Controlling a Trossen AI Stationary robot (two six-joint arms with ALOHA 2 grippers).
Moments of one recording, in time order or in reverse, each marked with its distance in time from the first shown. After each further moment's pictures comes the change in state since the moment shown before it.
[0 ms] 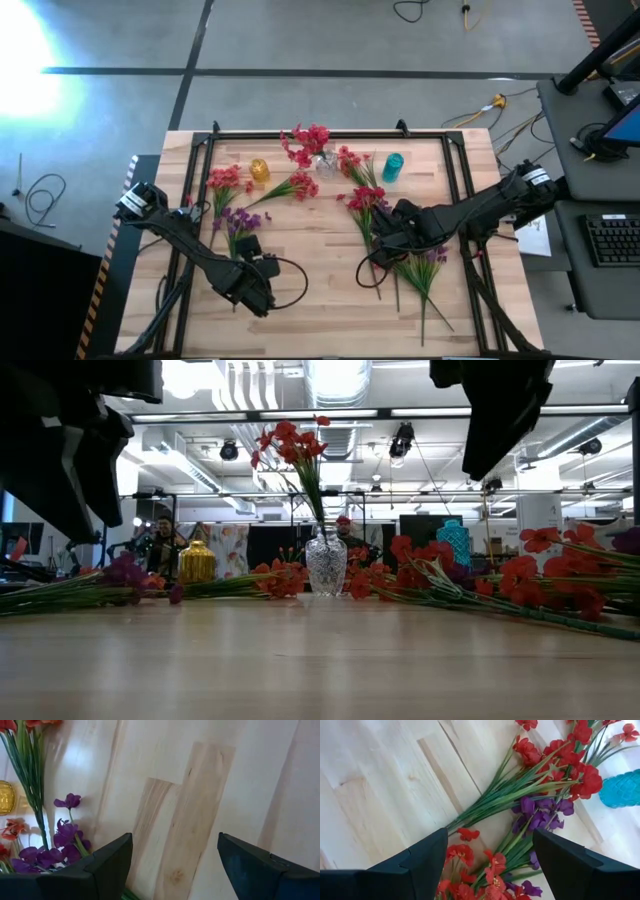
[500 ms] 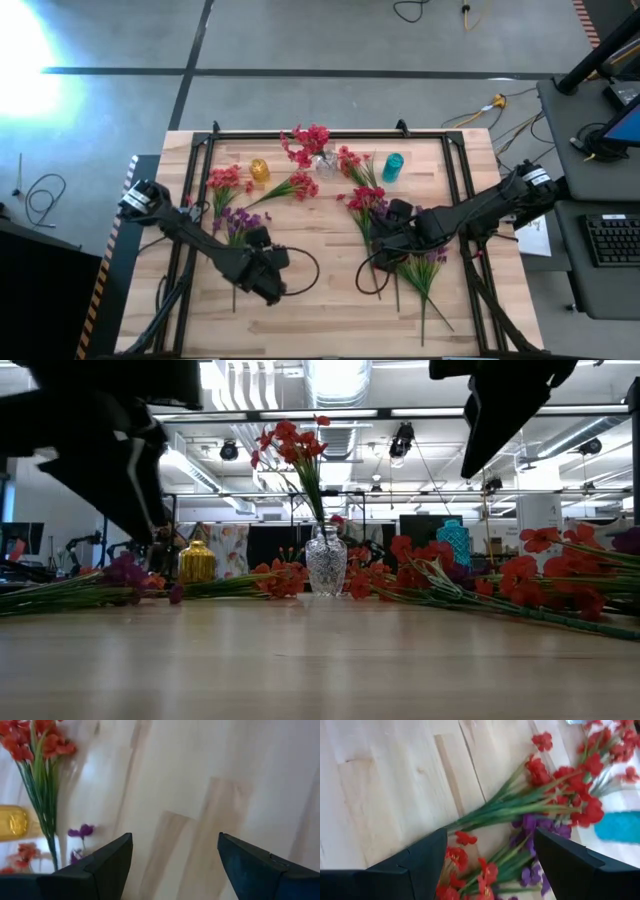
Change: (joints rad) left arm 0.115 0.000 0.000 0.079 -0.045 0.151; right arm 0.011 0.000 -0.019 0.065 0.015 -0.230
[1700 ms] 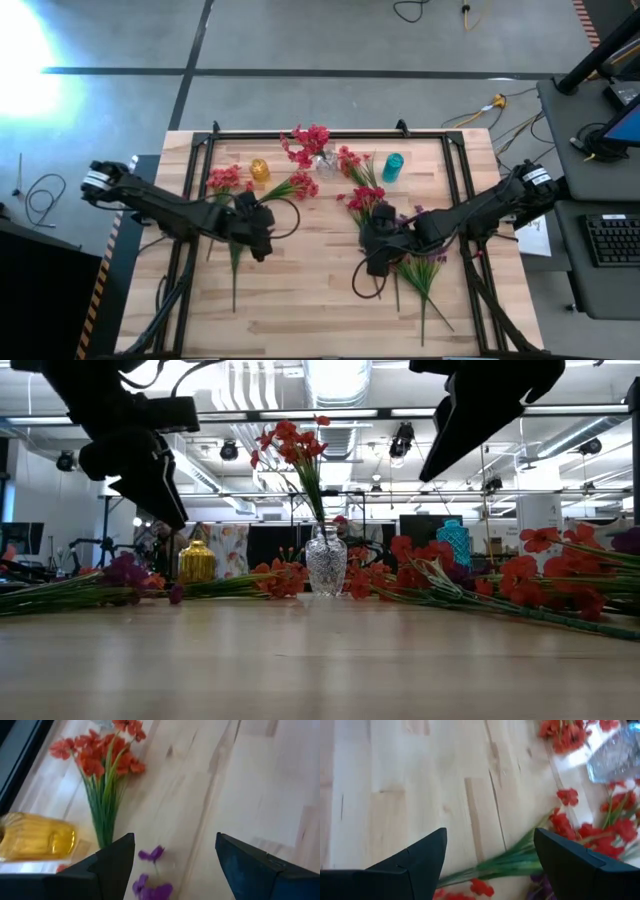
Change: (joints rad) left arm 0.256 -0.449 -0.416 0.345 -0.038 0.319; right arm -0.006 -0.007 -0.109 0.348 0.009 -0.232
